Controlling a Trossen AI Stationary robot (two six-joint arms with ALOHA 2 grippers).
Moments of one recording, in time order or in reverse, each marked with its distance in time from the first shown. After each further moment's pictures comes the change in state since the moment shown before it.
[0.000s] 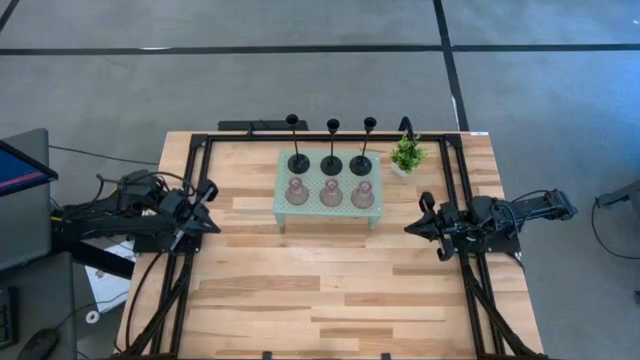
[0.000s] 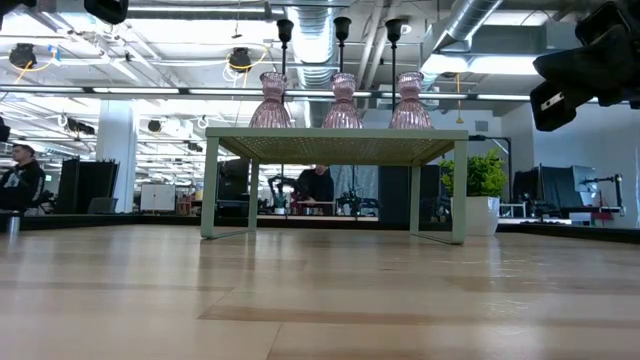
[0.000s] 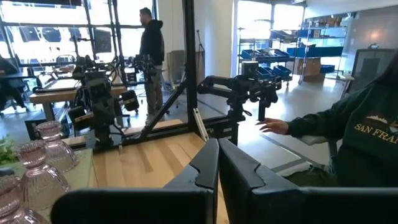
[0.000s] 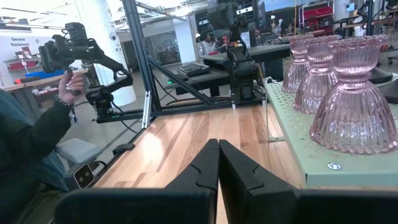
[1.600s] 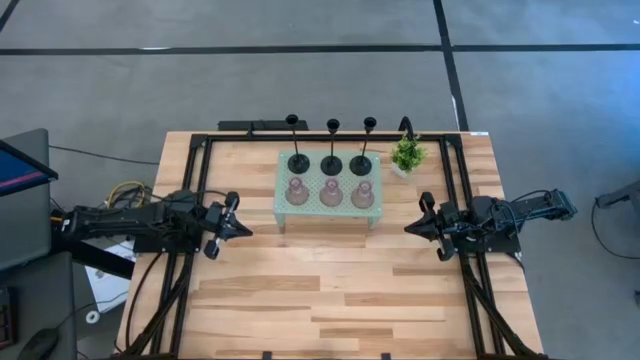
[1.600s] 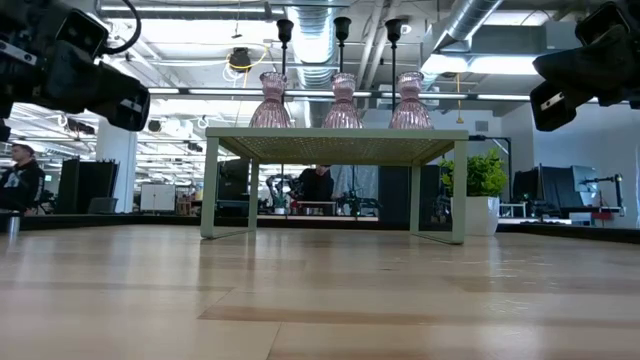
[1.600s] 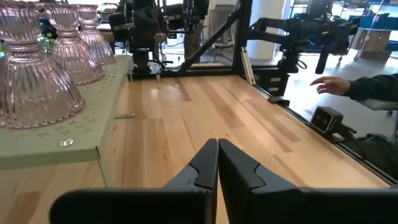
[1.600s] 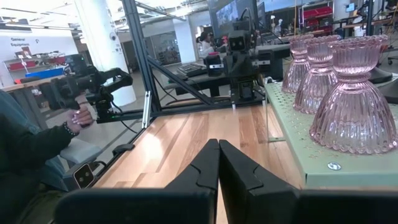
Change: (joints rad) left arm 0.000 0.003 -0.430 0.261 -0.185 -0.002; right arm 0.000 0.000 0.000 0.000 0.000 0.000
